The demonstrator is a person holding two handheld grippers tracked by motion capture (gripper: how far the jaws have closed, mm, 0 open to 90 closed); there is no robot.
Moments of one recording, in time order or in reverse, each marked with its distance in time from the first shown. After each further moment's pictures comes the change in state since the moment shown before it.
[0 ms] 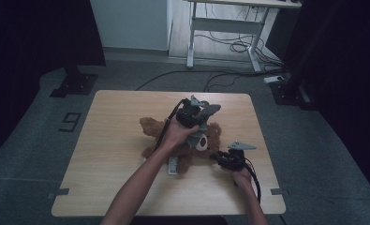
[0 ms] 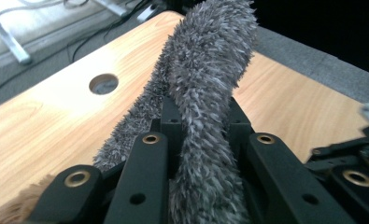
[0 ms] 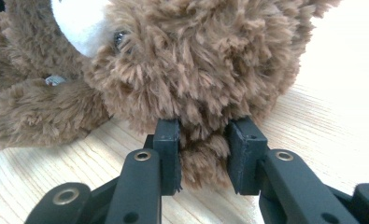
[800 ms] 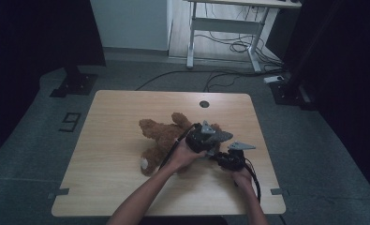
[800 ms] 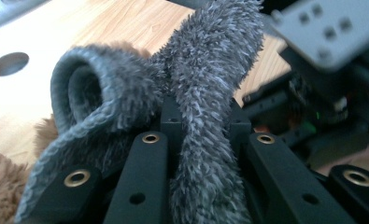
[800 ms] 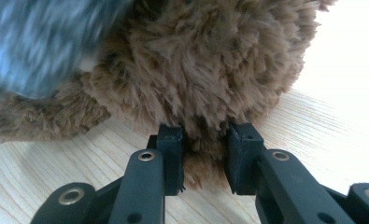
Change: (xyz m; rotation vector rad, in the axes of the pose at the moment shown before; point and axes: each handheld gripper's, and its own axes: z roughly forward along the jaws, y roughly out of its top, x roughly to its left) left arm -0.066 -0.050 0.014 0.022 -0.126 0.162; right arm 0.000 0.000 0.000 0.020 0.007 -0.012
